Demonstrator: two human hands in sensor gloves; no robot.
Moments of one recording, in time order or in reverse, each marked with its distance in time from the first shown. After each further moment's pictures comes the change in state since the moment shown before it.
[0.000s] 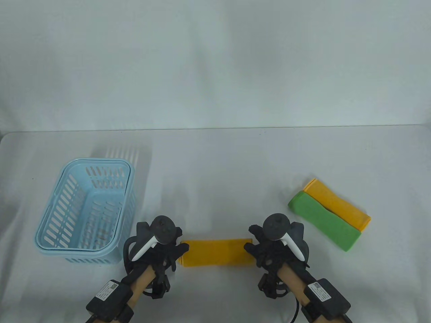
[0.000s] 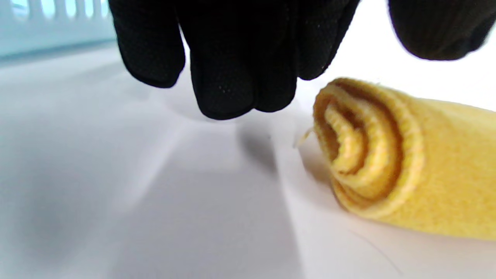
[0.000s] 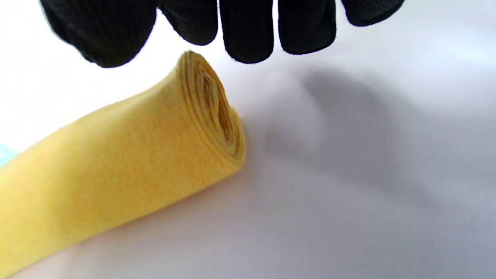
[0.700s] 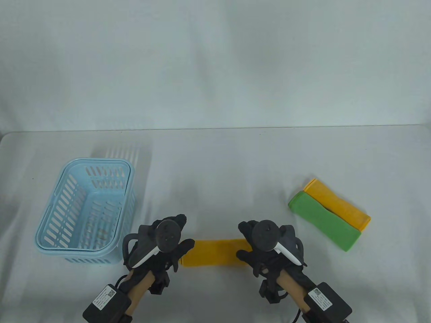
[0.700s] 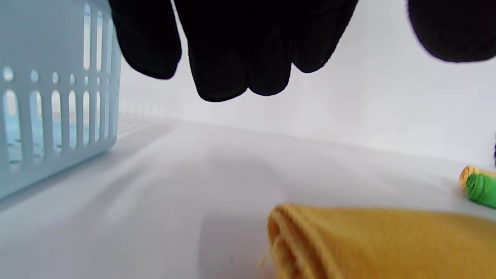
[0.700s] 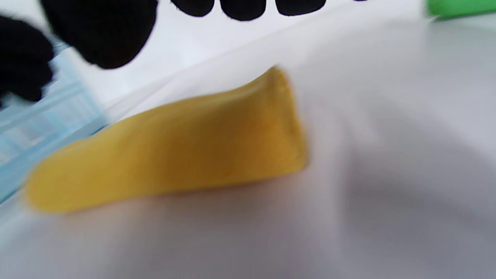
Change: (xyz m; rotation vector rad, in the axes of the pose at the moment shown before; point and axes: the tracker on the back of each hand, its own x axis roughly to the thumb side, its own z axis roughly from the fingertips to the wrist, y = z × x) left_hand 0.026 0.041 0.037 0.280 -0.130 -0.096; right_hand 0.040 0.010 0.027 0.053 -0.325 0.168
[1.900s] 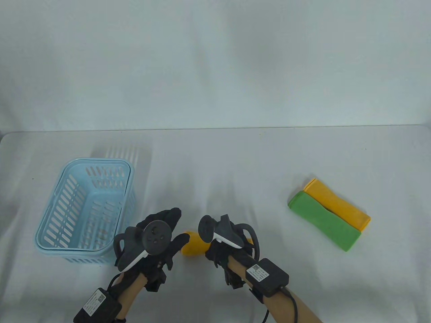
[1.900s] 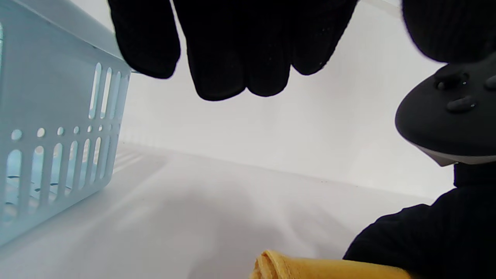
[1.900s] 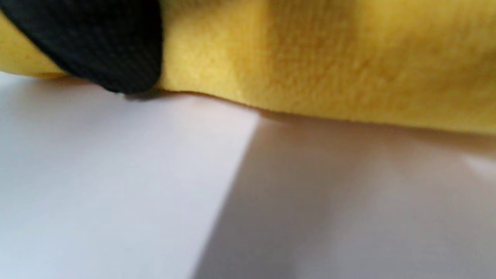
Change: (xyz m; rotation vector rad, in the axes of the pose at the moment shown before) left_hand -0.006 0.023 0.012 0.093 -0.018 0.048; right_hand 0.062 0.049 -0.086 0.055 0.135 0.324
